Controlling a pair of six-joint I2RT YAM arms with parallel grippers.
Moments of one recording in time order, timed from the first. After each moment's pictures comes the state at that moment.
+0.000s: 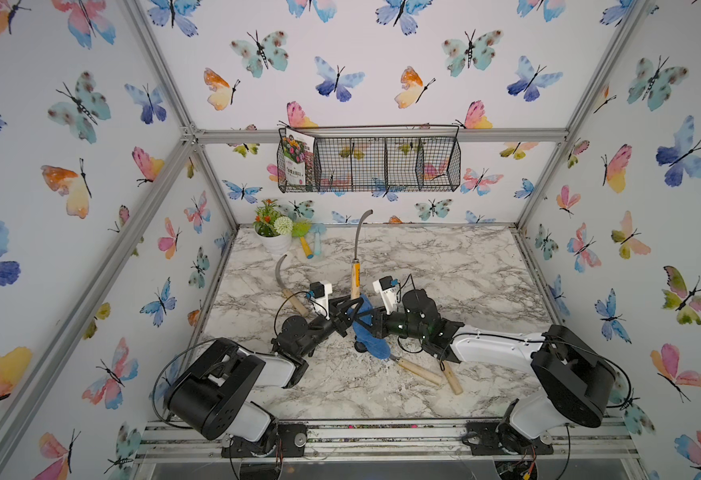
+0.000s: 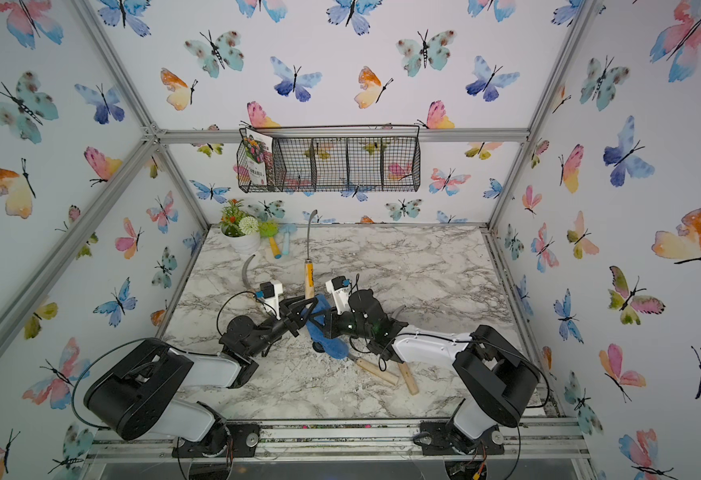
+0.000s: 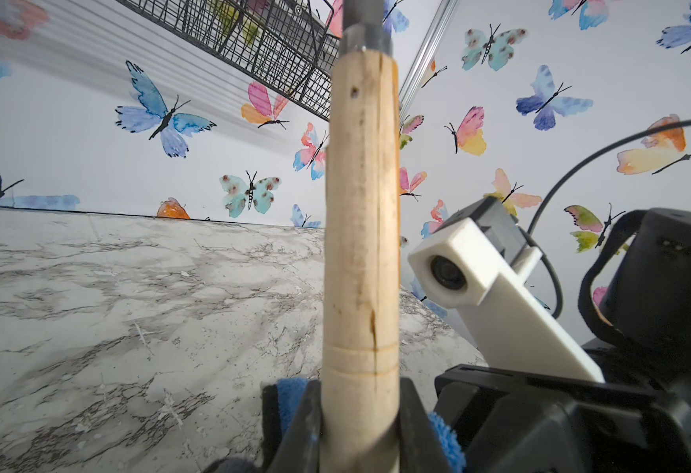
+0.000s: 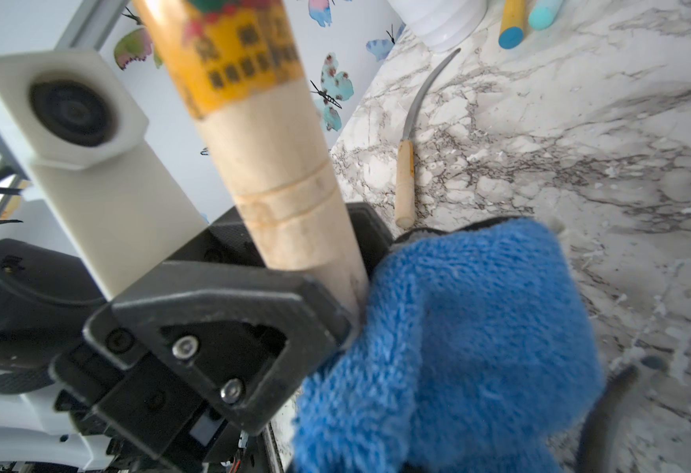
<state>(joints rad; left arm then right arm) -0.54 1.47 0.27 1.33 0.34 -0.51 0.90 1.56 0.75 0.49 -0.34 0.68</state>
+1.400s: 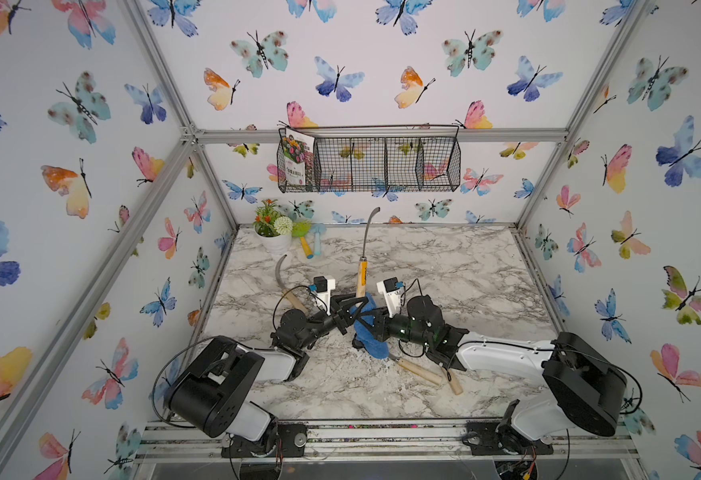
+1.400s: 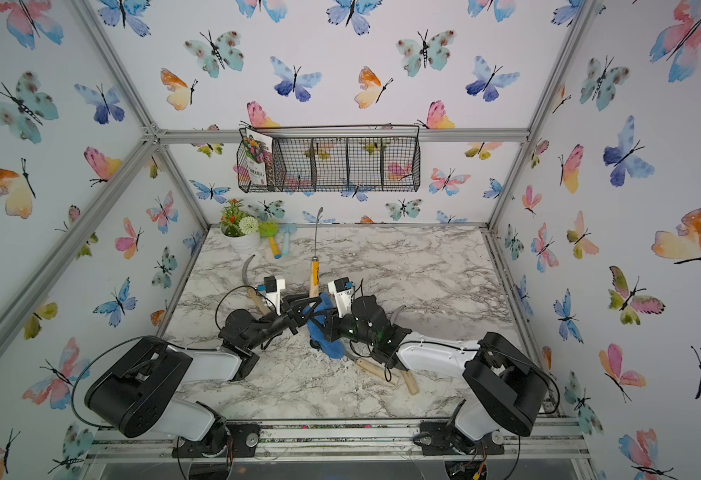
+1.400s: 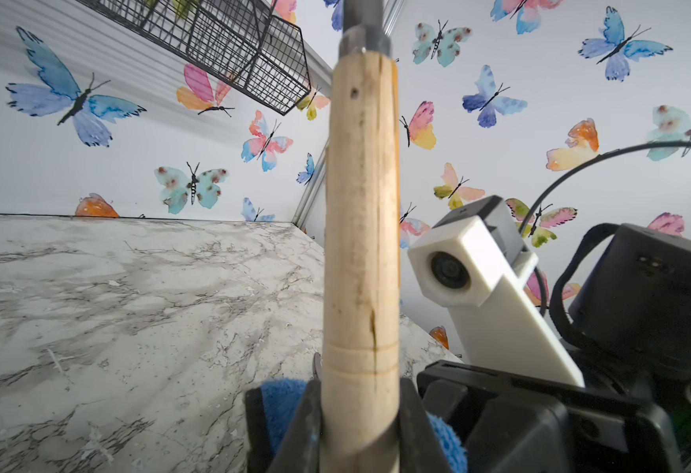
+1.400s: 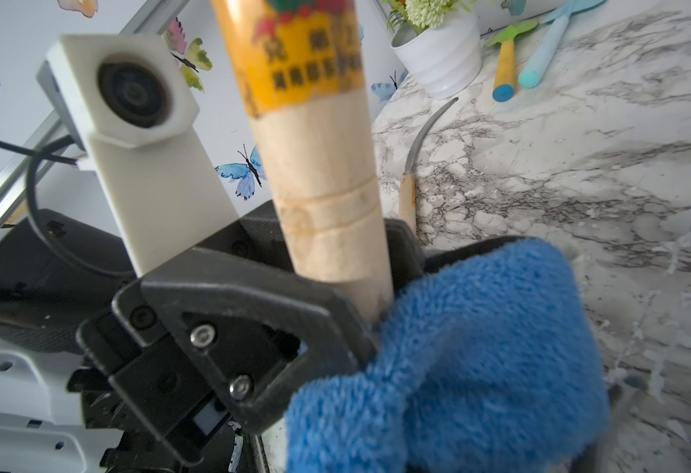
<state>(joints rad) -0.53 1.48 0.32 1.32 0.53 -0.58 0.95 1.46 0.68 0.53 -0.22 0.64</state>
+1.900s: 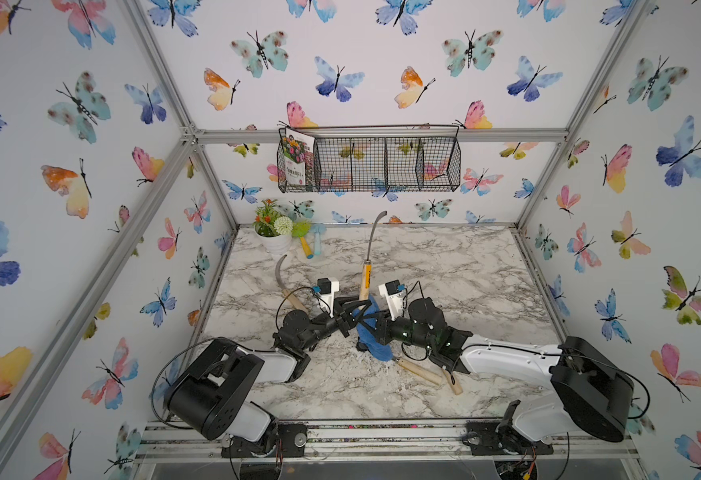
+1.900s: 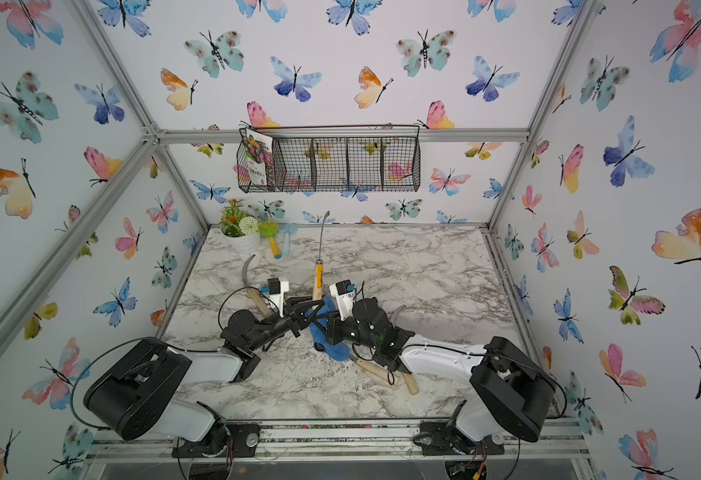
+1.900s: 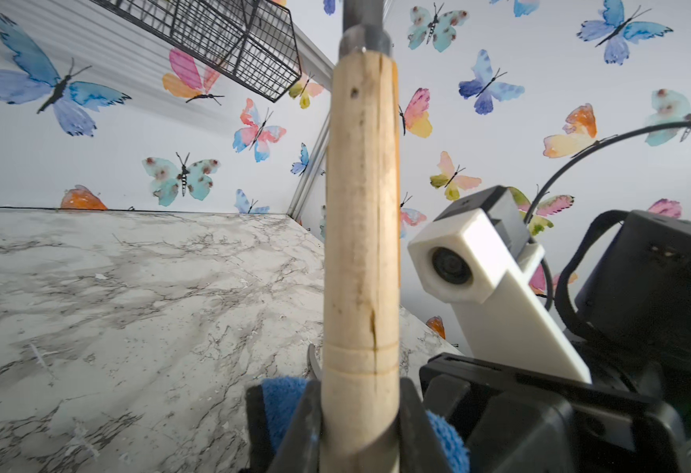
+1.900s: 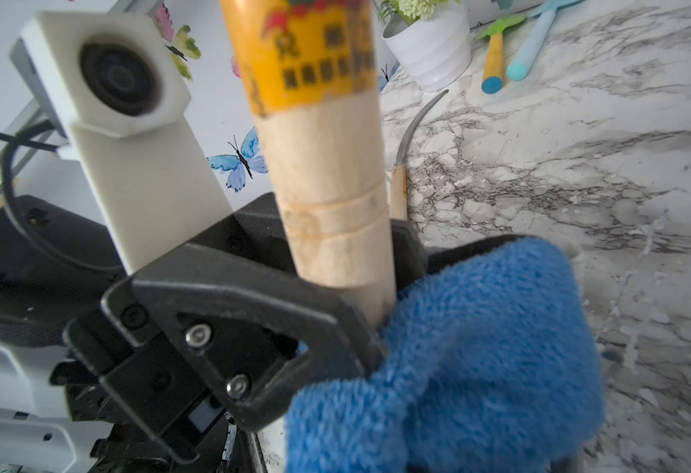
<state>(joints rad) -0.55 1.47 0.32 1.30 0.53 -0.55 0.95 1.43 0.67 0.48 -0.19 0.63</state>
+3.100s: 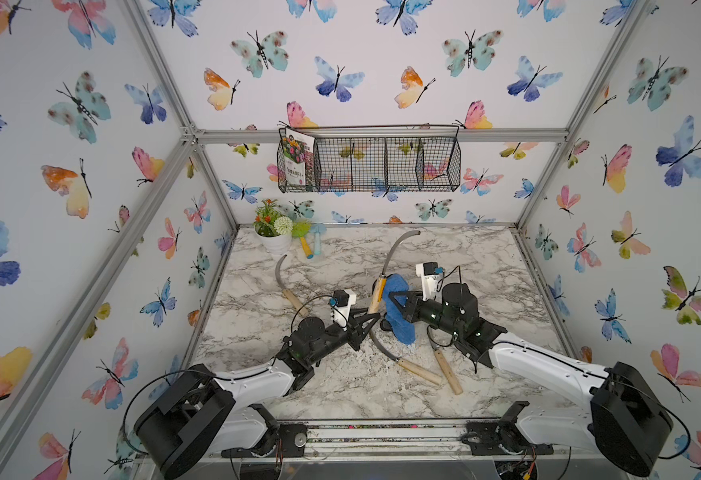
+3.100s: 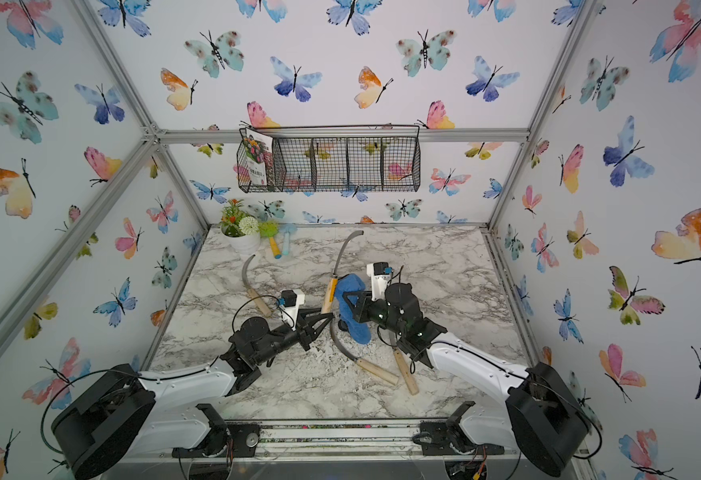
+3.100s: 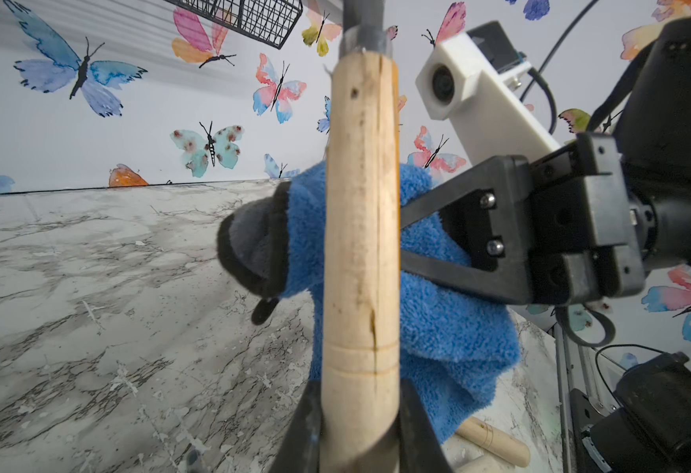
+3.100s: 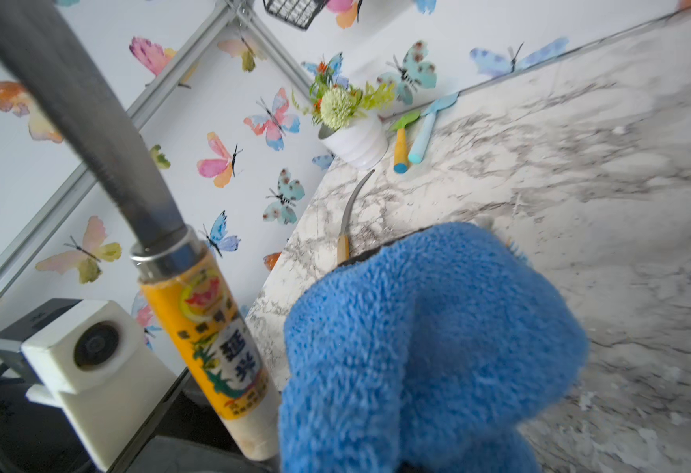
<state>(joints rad) -0.75 1.26 0.34 0.88 0.23 -0.34 0.74 1.31 0.69 0.35 -0.25 0.67</state>
